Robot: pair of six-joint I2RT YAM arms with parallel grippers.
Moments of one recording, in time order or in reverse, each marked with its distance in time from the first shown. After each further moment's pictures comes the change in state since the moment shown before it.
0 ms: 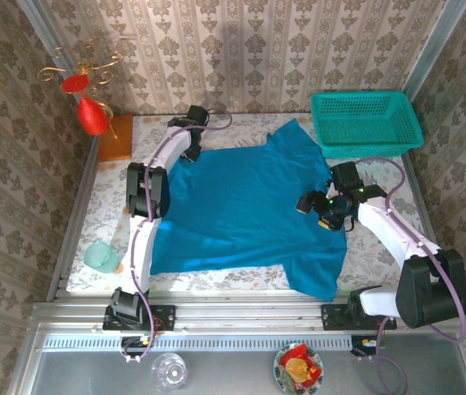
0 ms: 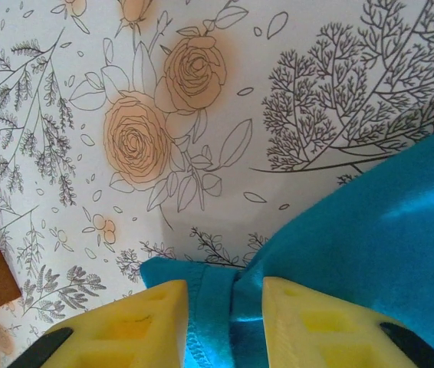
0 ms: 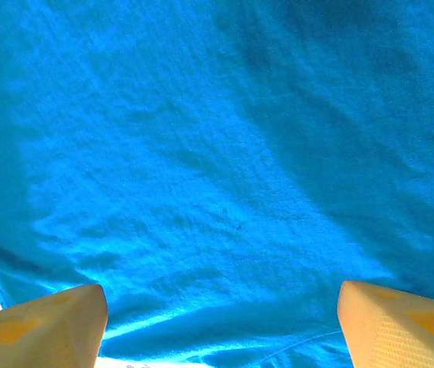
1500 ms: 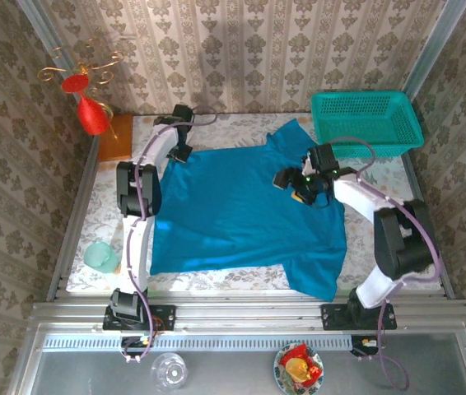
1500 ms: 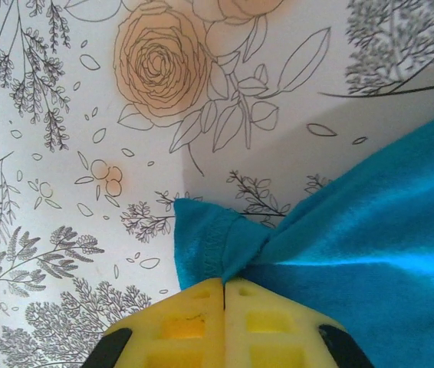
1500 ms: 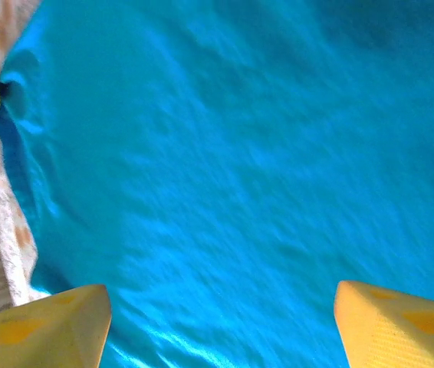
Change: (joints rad) left arm 0.080 -0.040 -0.040 -0.053 0.132 -0.045; right arm 0.072 0.378 0.211 0.374 -0.103 0.042
